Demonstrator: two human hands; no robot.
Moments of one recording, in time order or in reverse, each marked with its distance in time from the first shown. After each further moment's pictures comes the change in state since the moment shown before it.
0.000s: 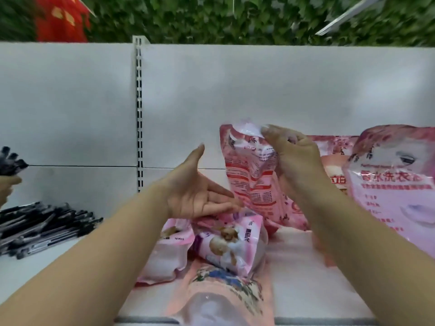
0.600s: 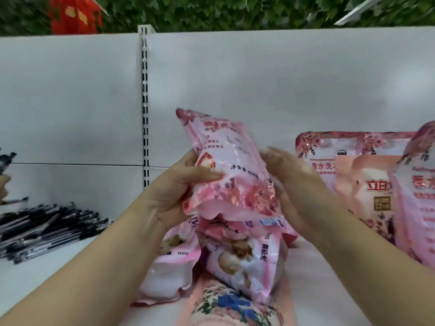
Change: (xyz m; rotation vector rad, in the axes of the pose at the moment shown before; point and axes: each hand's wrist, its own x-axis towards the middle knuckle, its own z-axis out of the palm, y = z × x) left_hand 0.004 -0.009 -0.016 -0.097 -0.086 0.587; right_hand -0.010 0.034 -0.003 -0.090 -0.261 0.236
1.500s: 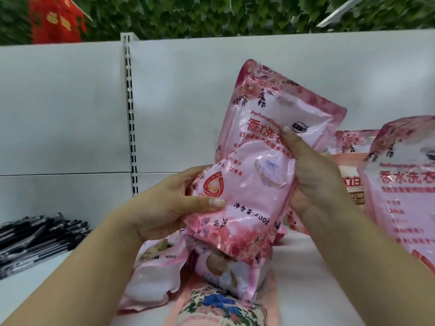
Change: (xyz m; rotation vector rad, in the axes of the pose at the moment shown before) left_hand -0.015 0.004 0.002 0.338 -0.235 -0.127; right_hand -0.003 -0.027 -0.007 0.496 0.355 -0.096
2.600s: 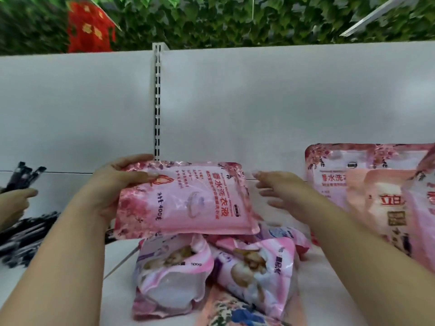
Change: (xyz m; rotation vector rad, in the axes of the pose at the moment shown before) left_hand -0.040 0.026 -0.064 0.105 0.835 0.078; right_hand 0.057 0.046 -0.003 -1.001 -0.280 0.186
